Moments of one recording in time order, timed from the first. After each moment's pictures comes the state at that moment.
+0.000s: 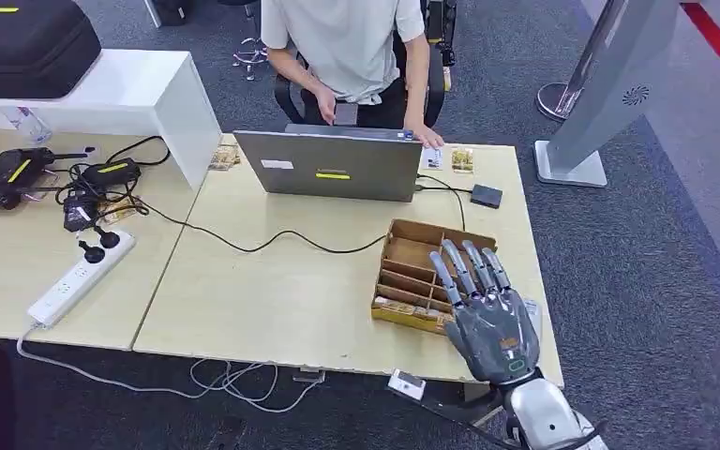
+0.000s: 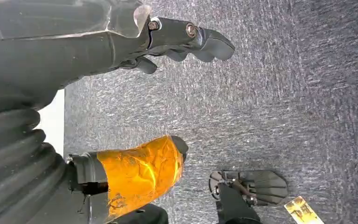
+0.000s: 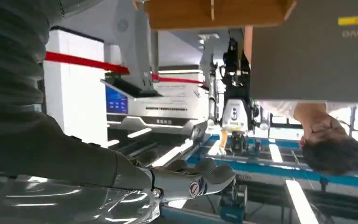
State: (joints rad) left arm -0.04 -0.27 0.79 -0.19 -0.91 0.02 0.07; right arm -0.05 -0.08 0.50 -1.49 1.52 -0.27 -0.06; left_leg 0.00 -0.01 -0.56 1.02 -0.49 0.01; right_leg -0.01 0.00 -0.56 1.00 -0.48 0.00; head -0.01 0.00
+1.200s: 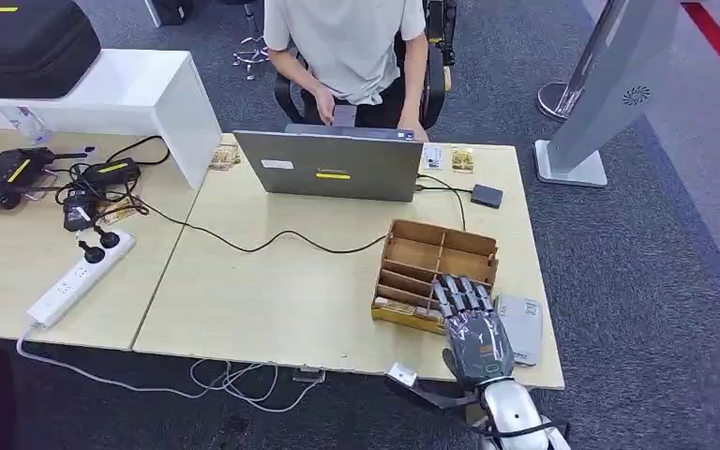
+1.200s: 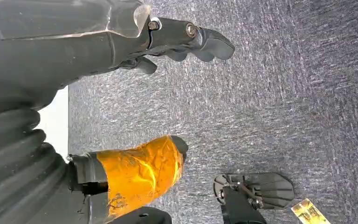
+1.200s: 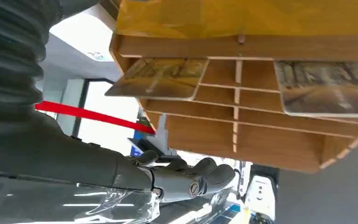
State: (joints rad) left arm -0.05 -0.27 0.80 -0.19 -0.96 0.01 0.08; right arm -0.08 0.03 0.43 -1.11 1.52 -0.29 -0.02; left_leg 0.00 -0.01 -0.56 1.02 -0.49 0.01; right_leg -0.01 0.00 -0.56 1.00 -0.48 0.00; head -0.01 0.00
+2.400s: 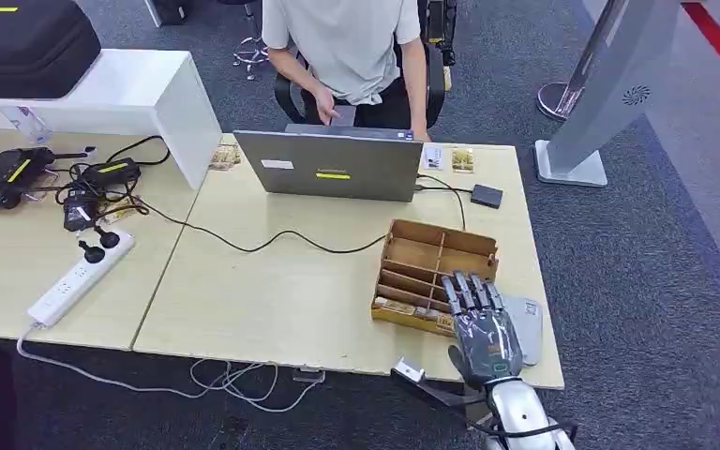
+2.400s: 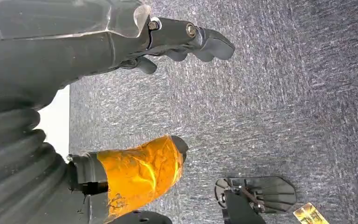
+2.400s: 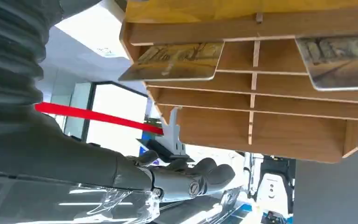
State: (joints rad) left arm -0.05 -0.27 0.81 -0.19 -0.98 0.01 0.08; right arm -0.06 0.04 0.39 -1.15 1.52 -0.29 -0.01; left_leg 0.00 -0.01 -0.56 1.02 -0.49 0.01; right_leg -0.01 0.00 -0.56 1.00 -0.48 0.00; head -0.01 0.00
